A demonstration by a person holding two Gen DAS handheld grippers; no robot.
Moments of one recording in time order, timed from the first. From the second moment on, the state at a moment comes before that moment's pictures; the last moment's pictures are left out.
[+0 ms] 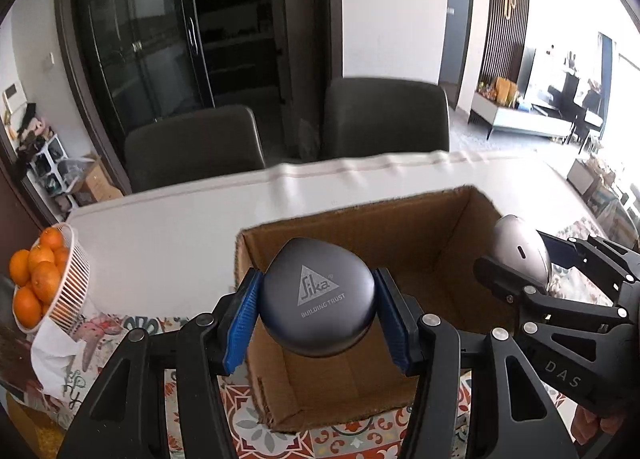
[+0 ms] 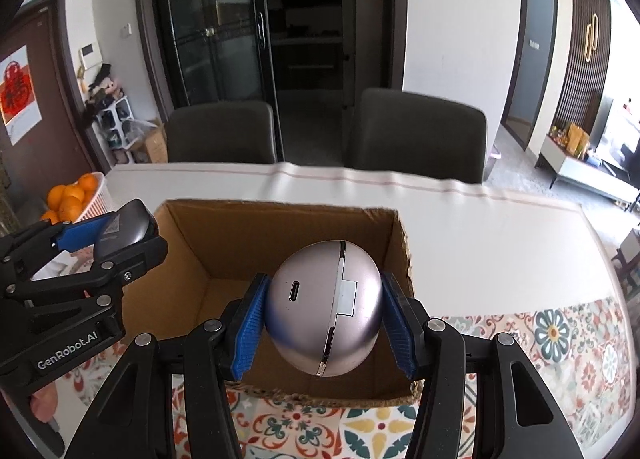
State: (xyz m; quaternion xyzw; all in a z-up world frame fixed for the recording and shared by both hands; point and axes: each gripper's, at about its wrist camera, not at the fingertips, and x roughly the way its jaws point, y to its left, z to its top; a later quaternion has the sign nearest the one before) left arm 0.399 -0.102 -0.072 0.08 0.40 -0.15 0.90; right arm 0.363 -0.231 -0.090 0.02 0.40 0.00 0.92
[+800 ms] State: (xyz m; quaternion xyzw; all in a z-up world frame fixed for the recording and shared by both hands) left arm 0.386 -0.104 -0.075 0.12 0.38 -0.11 0.91; right arm 0.359 -0.236 -0.103 0.01 0.41 -0.02 0.91
